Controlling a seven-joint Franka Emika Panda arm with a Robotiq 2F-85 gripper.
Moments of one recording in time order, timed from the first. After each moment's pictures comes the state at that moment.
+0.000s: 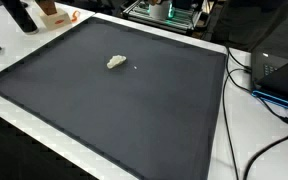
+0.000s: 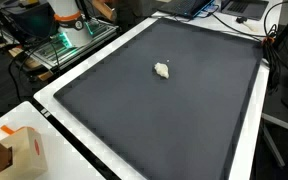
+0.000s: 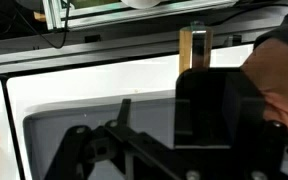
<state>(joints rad) 0.00 -0.74 0.08 -2.62 0.02 1.62 0.19</state>
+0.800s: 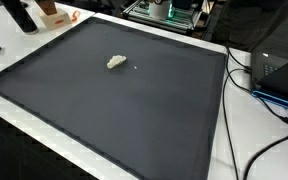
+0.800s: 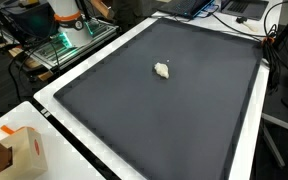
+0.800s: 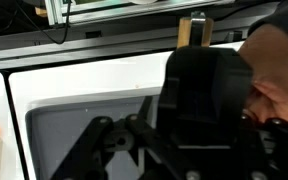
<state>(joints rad) 0.01 -0.74 0.08 -2.61 0.01 1.63 0.19</state>
